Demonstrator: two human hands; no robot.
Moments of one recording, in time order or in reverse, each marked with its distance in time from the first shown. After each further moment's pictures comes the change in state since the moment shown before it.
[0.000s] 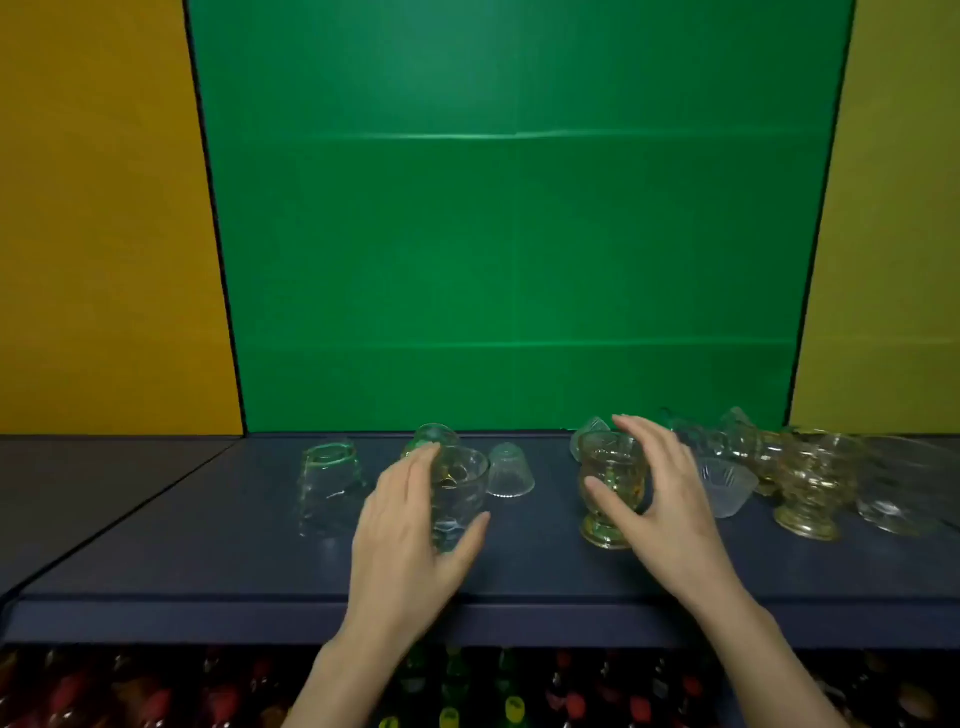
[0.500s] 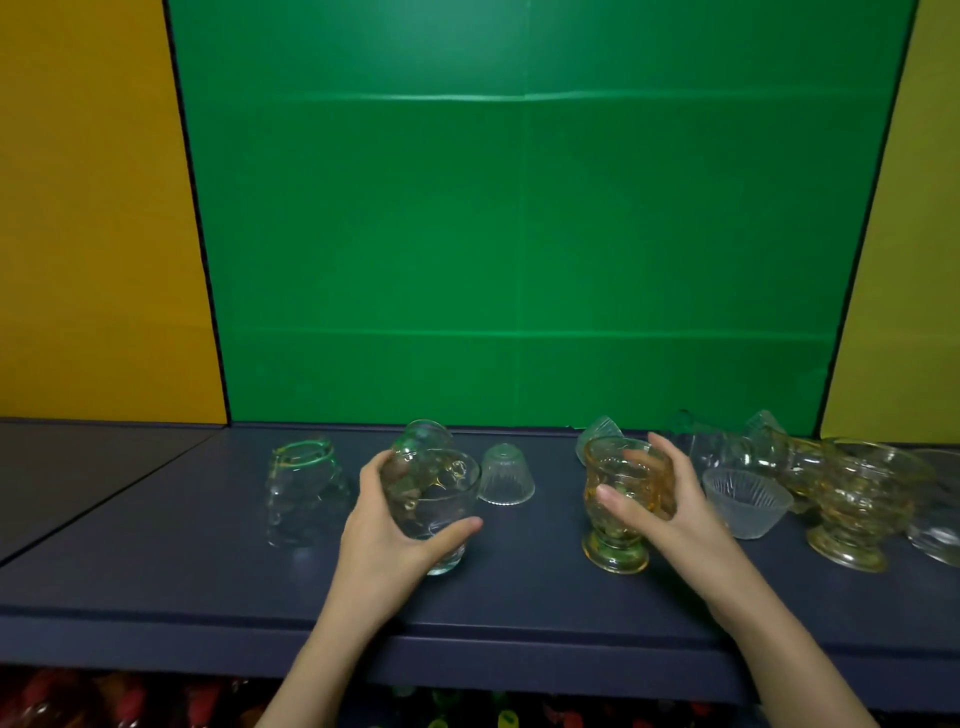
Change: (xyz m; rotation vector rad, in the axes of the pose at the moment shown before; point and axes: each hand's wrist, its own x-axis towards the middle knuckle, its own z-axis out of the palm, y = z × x) left_hand 0.021 -0.021 0.031 -0.516 -0.083 -0.402; right_hand 0.018 0.032 0.006 0.504 -0.262 0.402
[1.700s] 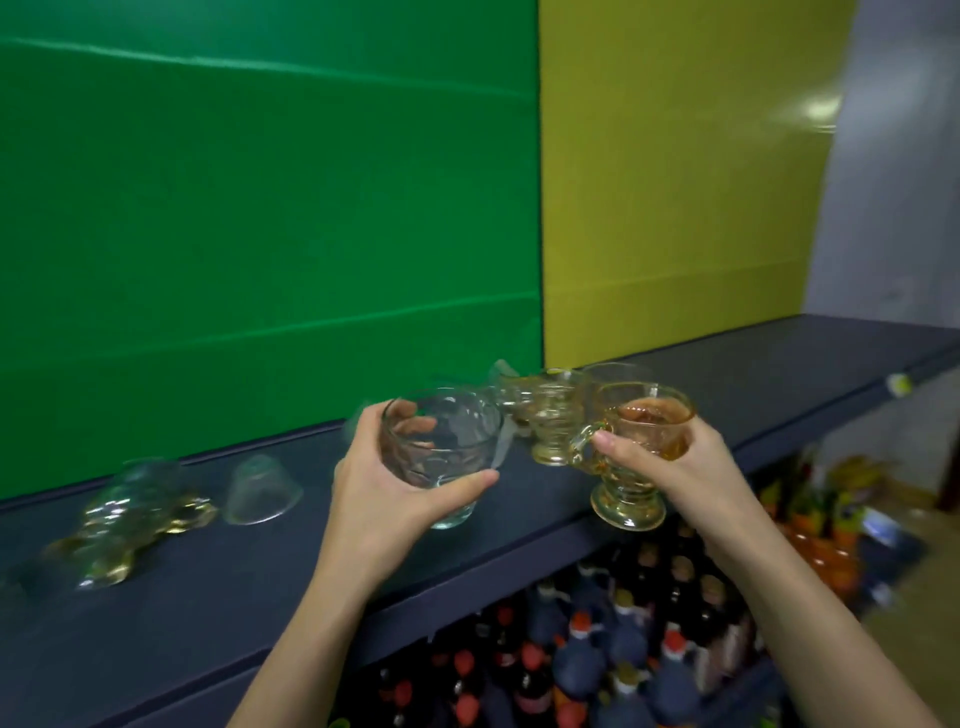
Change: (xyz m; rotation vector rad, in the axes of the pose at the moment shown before) left_hand -0.026 0.106 0.132 -0.377 -0.401 0.226; right_hand -0.110 -0.017 -0.144 -0.053 0.594 0.026
